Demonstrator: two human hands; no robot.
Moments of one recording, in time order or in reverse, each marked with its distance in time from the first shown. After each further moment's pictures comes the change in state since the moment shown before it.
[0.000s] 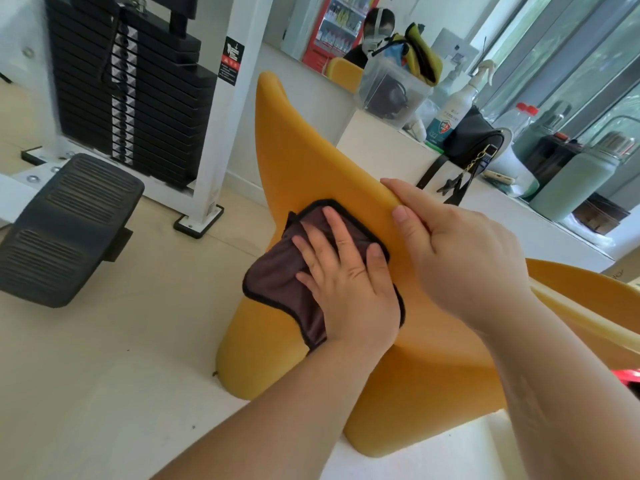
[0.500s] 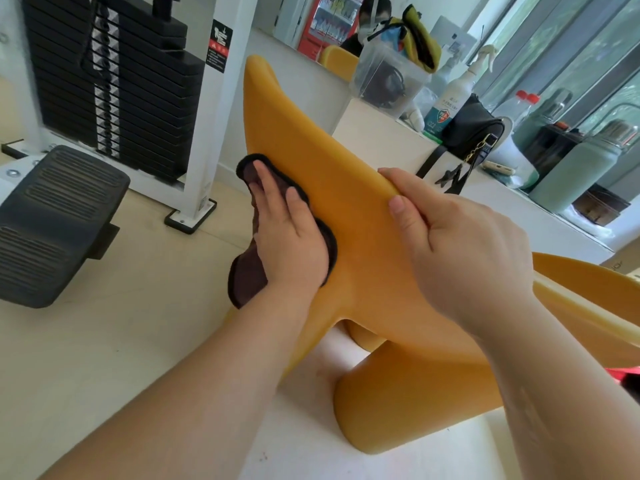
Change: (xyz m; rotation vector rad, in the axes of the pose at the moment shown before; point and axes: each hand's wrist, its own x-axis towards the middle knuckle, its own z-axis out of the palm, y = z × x) left_hand 0.083 -0.029 -0.029 -0.175 0.159 -0.034; right_hand 0.001 0.000 0.007 -0.015 0.060 0.026
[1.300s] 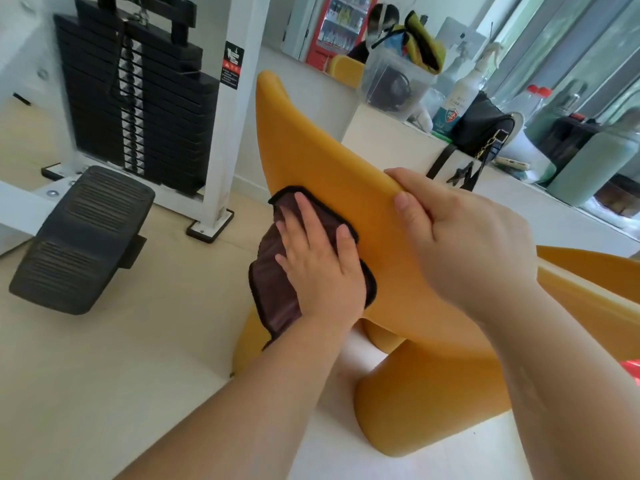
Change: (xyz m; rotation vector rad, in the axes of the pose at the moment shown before) left_hand -0.050 -0.005 0.006 0.277 -0.067 0.099; right_hand -0.003 0.000 0.002 -0.003 0.018 -0.018
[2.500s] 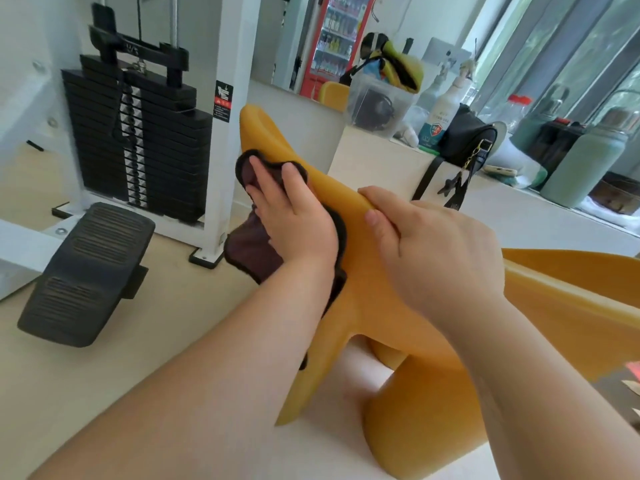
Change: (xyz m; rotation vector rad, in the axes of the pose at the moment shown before) left_hand 0.061 0.066 -0.020 -0.472 0.199 -0.181; right_hand -0.002 -0.001 0.001 -0.027 0.030 -0.004
